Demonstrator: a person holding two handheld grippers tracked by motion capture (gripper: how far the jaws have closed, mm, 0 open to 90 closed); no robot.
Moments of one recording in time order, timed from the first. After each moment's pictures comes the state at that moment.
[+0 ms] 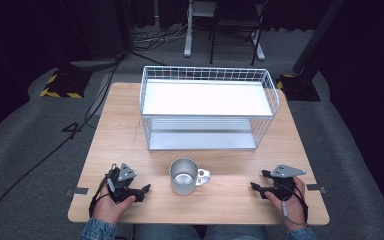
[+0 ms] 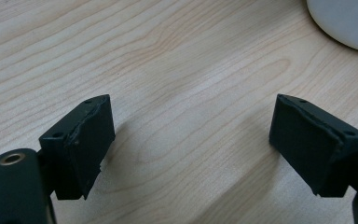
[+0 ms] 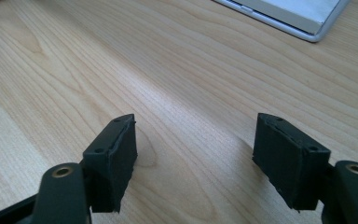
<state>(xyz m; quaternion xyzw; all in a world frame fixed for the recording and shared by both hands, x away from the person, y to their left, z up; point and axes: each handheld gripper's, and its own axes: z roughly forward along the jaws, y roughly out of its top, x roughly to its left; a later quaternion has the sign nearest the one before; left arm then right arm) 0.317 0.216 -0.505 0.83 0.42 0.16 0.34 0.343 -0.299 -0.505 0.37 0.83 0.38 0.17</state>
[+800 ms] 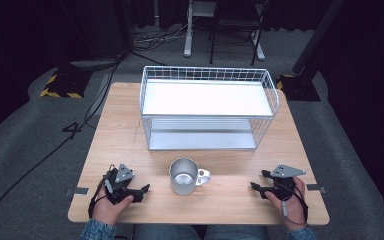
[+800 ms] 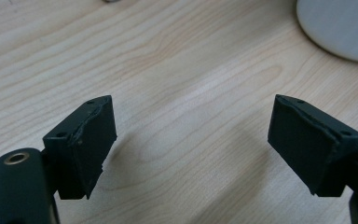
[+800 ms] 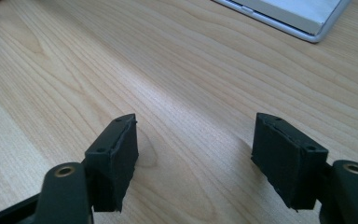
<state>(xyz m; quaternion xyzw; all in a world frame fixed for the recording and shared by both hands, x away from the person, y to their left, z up) 0.313 0.221 -0.501 0.82 0.42 0.17 0.36 0.343 -0.299 -0.505 0.36 0.83 0.38 0.17</state>
